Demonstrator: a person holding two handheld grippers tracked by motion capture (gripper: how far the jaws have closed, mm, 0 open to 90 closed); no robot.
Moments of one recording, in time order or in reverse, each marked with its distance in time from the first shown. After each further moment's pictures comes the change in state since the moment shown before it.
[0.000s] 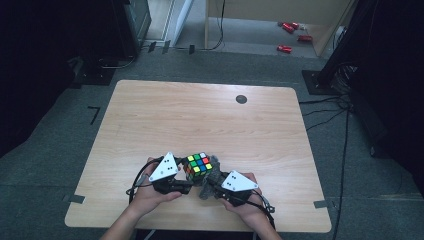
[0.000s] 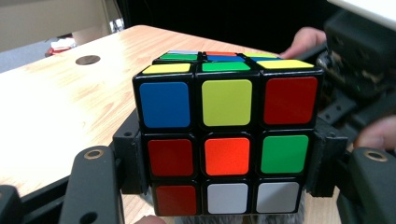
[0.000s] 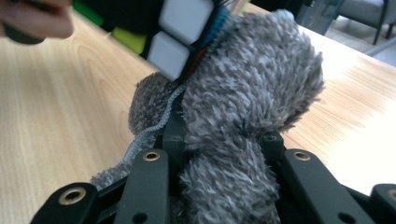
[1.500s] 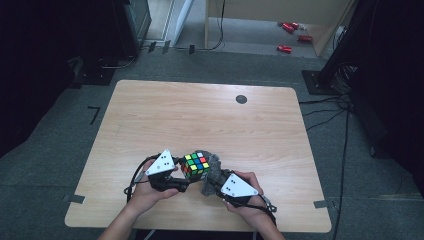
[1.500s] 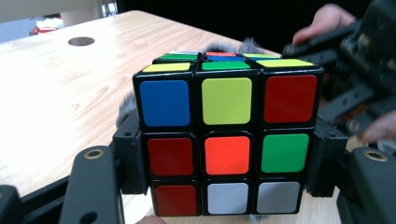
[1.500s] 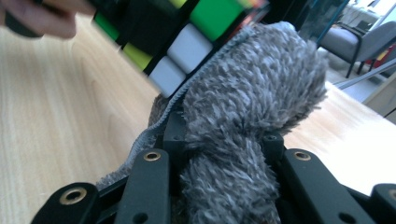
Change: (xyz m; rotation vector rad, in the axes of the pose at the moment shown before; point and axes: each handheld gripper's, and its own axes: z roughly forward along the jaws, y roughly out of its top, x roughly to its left) left arm 0.010 -0.003 -0.002 0.031 -0.028 -0.072; right arm 0.005 0.007 -0.008 -0.037 -0.050 -0.143
